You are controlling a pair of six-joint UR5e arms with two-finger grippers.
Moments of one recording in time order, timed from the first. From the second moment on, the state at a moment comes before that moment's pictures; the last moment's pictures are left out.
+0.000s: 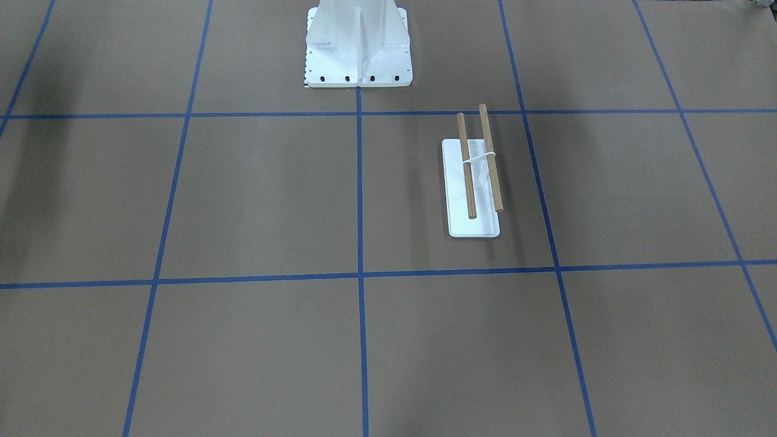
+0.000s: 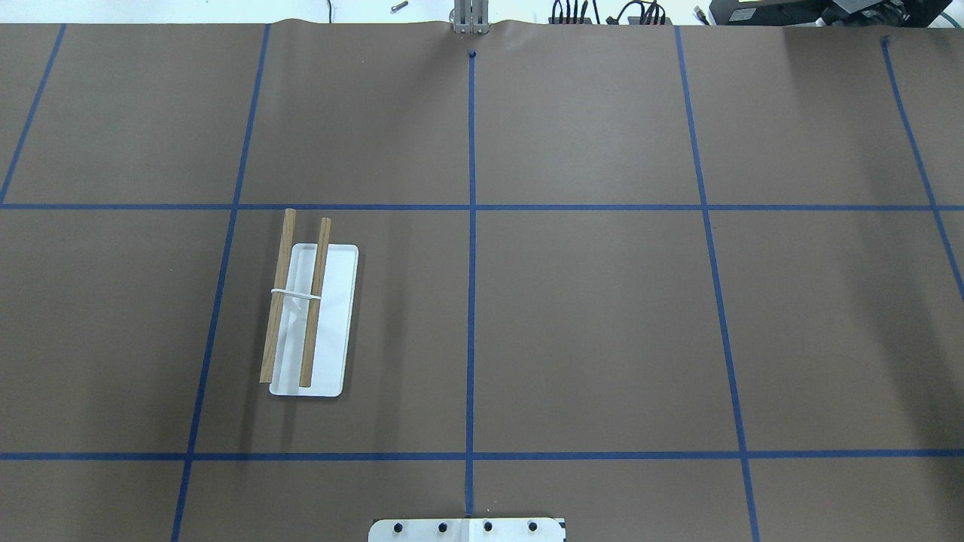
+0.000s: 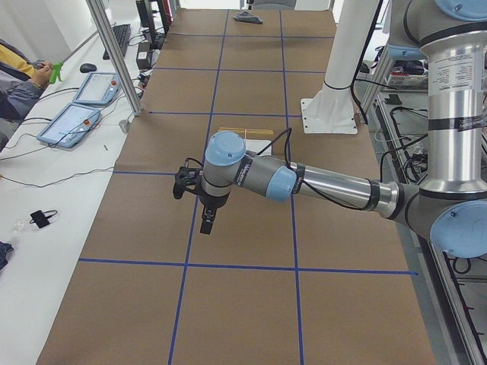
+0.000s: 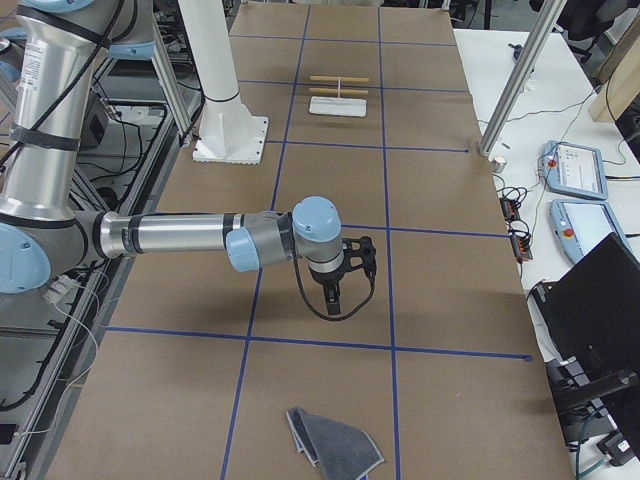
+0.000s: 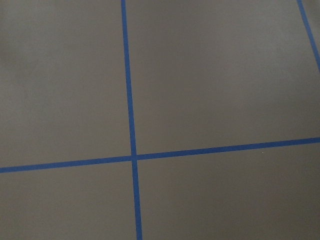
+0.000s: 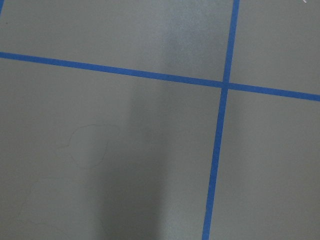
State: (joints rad) left arm -1.54 -1.46 -1.88 -1.75 -2.31 -0.22; right arm 1.48 -1.83 1.88 -1.33 2.37 0.13
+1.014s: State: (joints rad) left arm -1.53 -1.44 -1.88 -1.76 -2.32 -0.23; right arm 1.48 -1.84 1.83 -1.27 2.39 0.13
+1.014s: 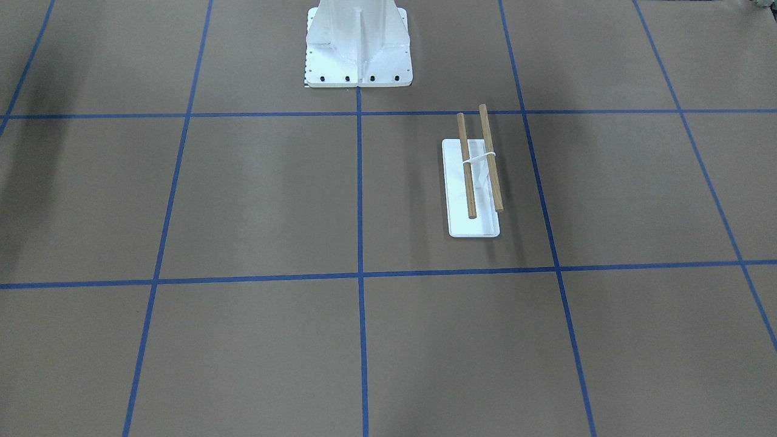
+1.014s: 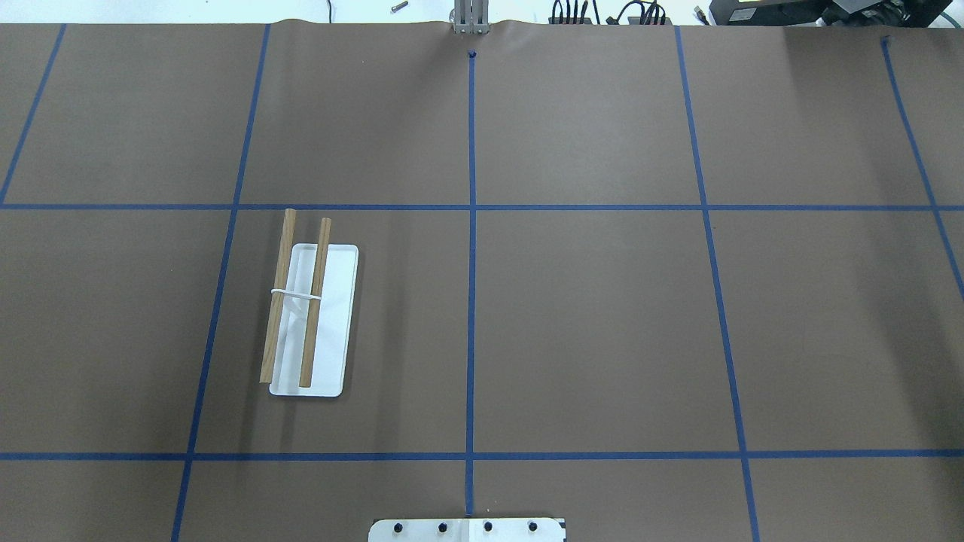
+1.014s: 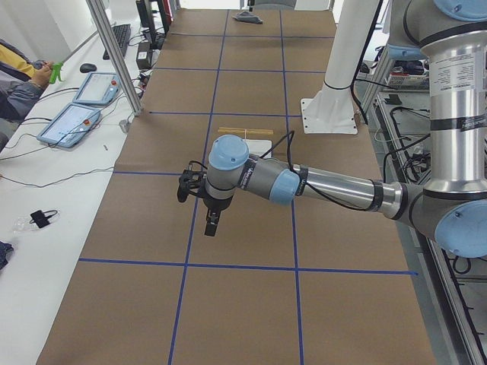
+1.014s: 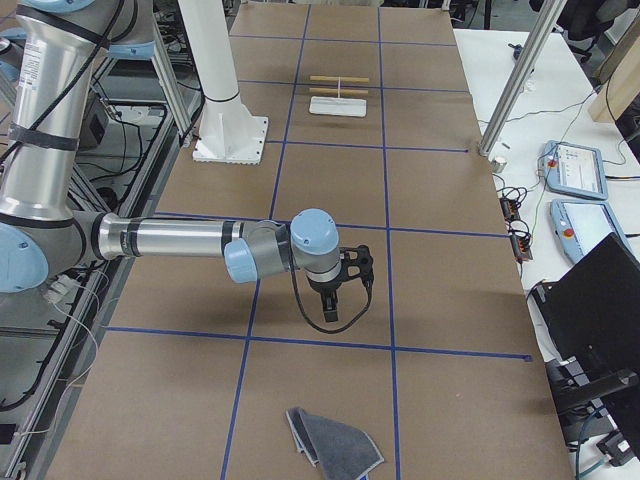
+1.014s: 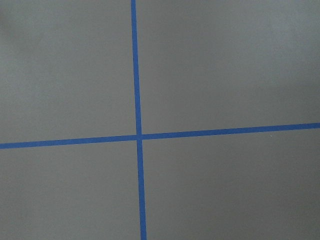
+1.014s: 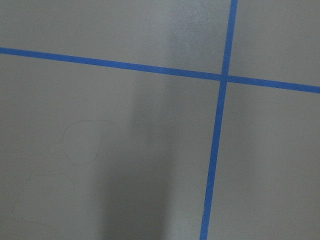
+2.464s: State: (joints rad) left arm -1.53 -1.43 -1.88 -1.77 -2.32 -0.23; right arm 1.59 -1.86 1.47 -1.26 2.33 -0.37
